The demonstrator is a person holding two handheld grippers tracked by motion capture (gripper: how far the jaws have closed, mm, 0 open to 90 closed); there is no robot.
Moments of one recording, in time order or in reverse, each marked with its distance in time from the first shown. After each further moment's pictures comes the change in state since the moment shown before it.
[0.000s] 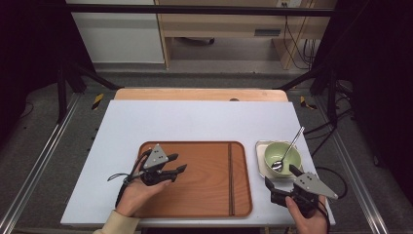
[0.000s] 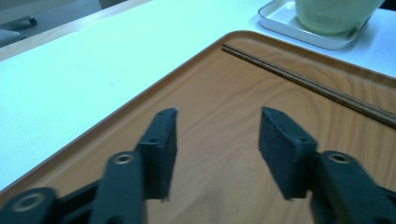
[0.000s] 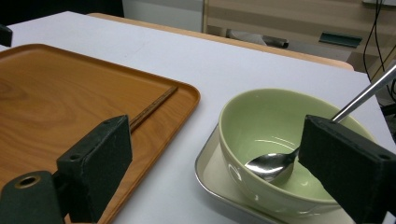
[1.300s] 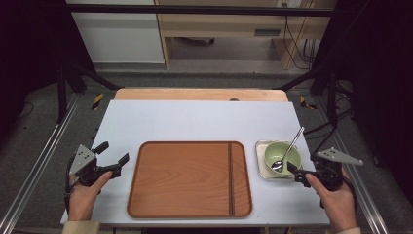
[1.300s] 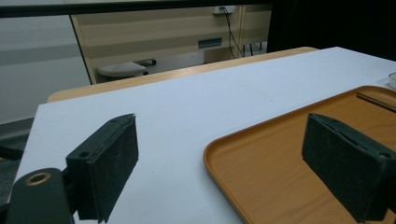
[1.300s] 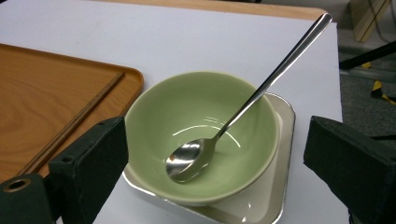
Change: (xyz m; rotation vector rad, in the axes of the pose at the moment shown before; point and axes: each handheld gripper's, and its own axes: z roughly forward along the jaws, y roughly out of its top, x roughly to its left) left arm 0.084 -0.070 -0.109 -0.277 0.362 -0.157; right arm -0.085 0.030 0.011 0.205 0.010 0.144
